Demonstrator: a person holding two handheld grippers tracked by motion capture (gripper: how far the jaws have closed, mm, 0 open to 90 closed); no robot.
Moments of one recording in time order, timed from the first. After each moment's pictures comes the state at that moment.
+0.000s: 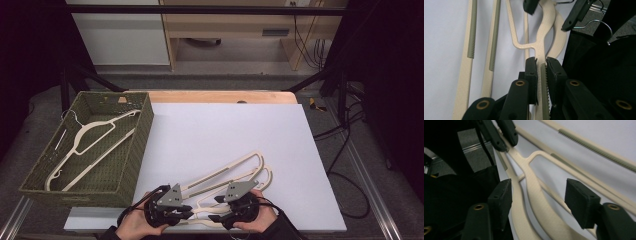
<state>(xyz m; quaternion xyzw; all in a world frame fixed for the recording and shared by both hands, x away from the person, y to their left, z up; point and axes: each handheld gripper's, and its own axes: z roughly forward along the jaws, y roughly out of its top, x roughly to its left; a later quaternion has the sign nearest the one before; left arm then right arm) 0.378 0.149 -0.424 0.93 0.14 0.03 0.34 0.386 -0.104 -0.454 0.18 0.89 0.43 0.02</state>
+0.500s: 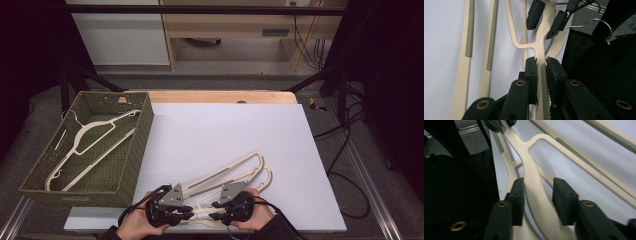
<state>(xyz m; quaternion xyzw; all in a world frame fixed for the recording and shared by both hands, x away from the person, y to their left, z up) 0.378 0.147 -0.426 0.93 0.14 0.02 0.33 0.393 -0.095 -0.465 0.15 0.91 0.38 0.02</state>
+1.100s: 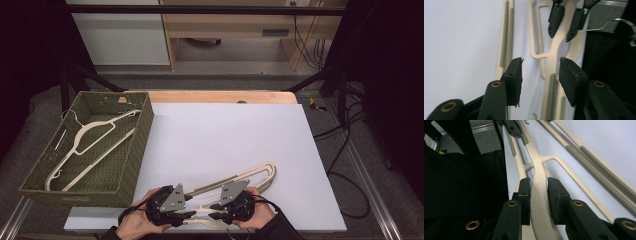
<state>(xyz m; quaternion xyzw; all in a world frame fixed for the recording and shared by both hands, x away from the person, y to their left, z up) 0.376 0.141 -0.428 0.93 0.09 0.12 0.34 0.394 -0.097 -0.456 0.11 0.91 0.39 0.01</state>
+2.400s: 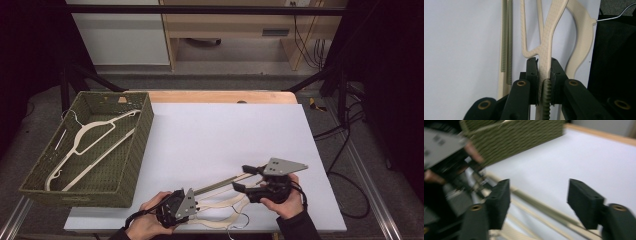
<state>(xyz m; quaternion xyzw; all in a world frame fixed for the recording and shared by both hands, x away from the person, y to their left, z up) 0.373 0.120 -0.435 0.94 0.08 0.15 0.29 0.407 -0.180 -0.401 0.28 0.78 0.54 0.11</state>
